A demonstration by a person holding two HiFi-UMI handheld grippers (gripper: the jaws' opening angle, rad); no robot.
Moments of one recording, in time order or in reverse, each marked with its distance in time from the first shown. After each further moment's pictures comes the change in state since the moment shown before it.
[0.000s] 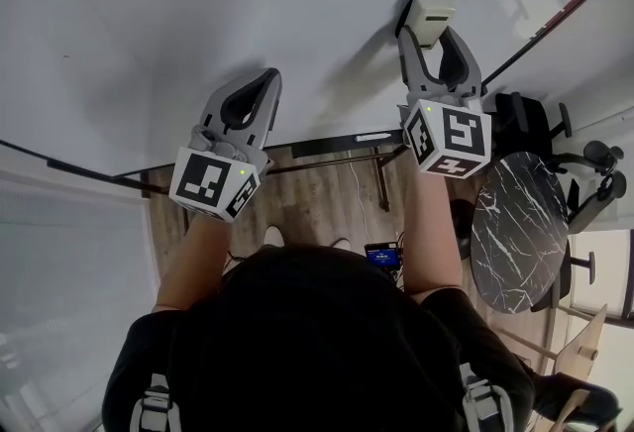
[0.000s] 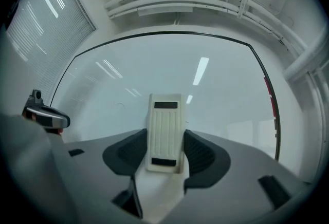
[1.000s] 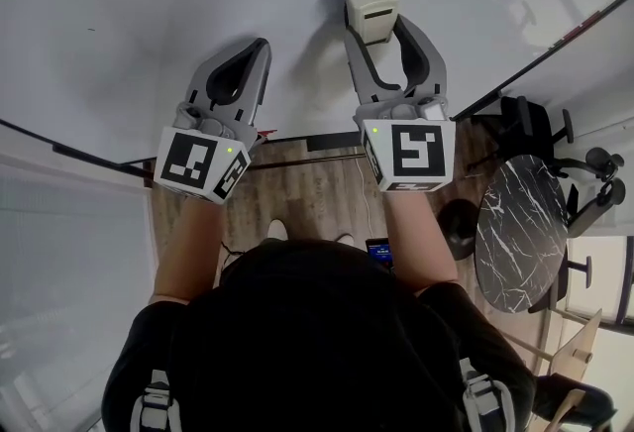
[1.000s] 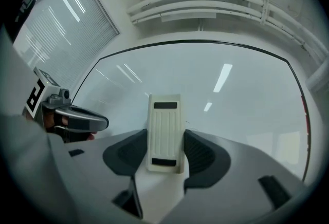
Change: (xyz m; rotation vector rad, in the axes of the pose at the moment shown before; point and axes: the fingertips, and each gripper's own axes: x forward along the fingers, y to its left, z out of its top) left arm -0.023 0.058 0.030 0.042 -0.056 0.061; right arm 0.012 0.133 0.041 -0.111 -0.067 0.165
